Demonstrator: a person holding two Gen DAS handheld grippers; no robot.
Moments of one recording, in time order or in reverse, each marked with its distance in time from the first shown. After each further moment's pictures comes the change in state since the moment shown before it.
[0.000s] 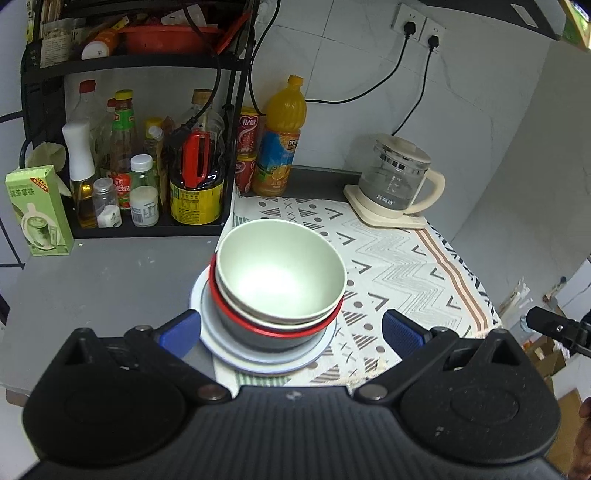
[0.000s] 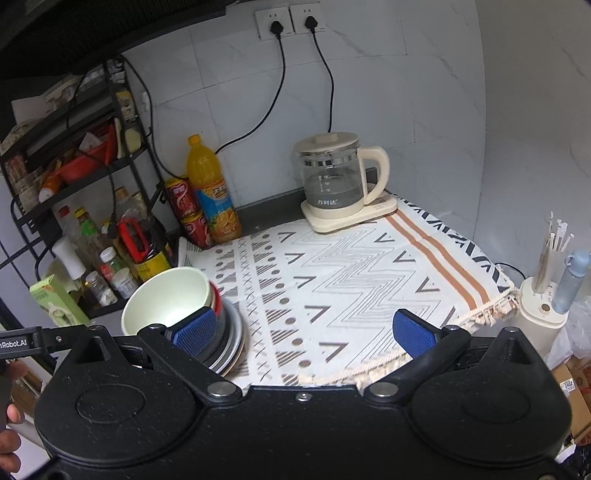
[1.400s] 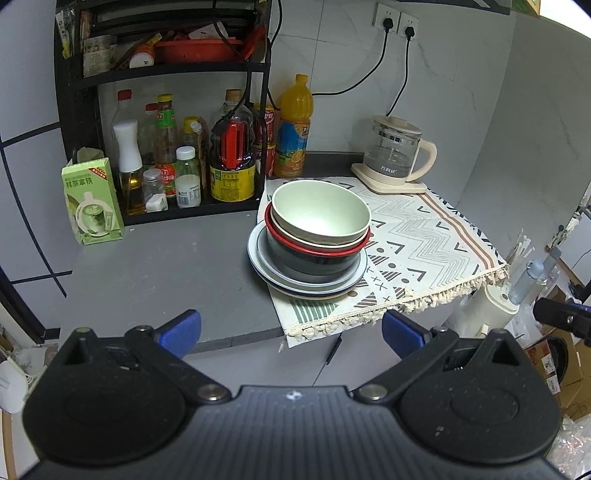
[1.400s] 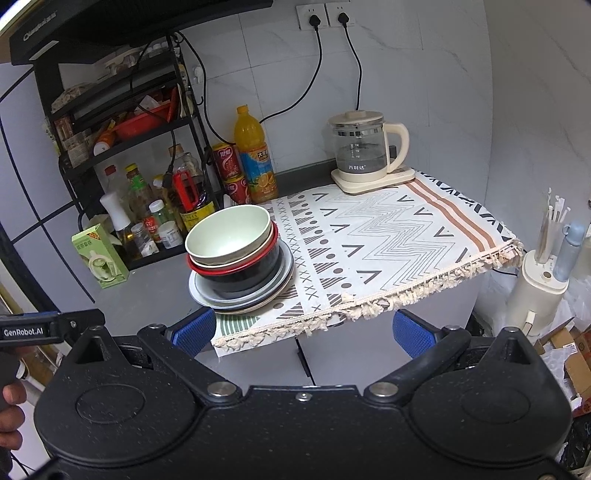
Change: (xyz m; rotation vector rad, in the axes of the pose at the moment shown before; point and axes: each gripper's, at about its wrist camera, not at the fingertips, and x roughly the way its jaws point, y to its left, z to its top) left arm -0.092 0.049 -0.077 0.115 -0.017 0.028; right arm -0.081 0.056 -0.080 -0.021 0.020 0.025
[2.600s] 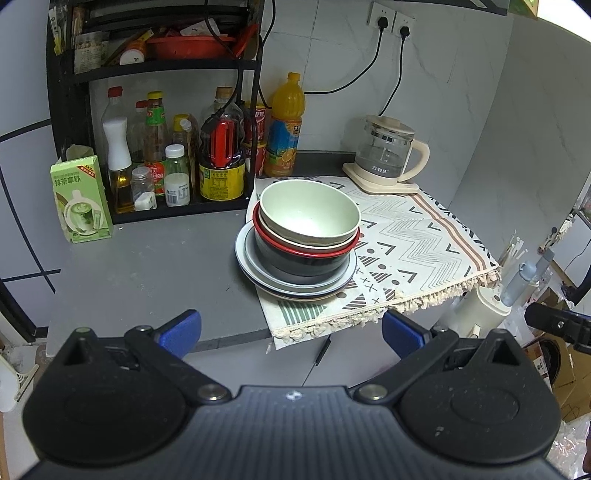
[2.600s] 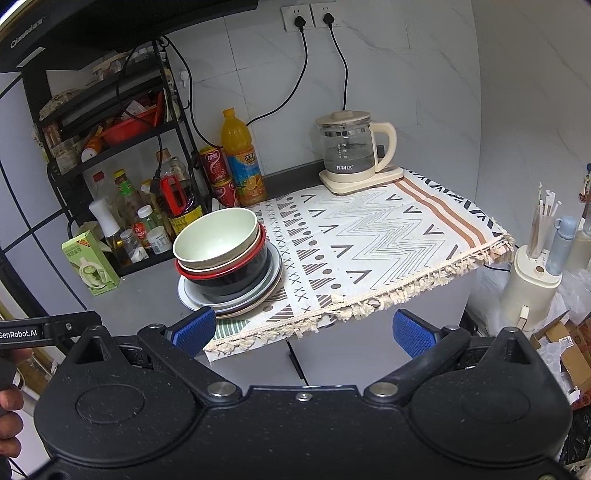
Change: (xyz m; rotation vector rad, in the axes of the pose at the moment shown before) left arm 0.008 -0.004 0.002 -0.001 0.008 -0.031; right arm 0.004 -0.006 -0.003 0.027 -0.008 -0.031
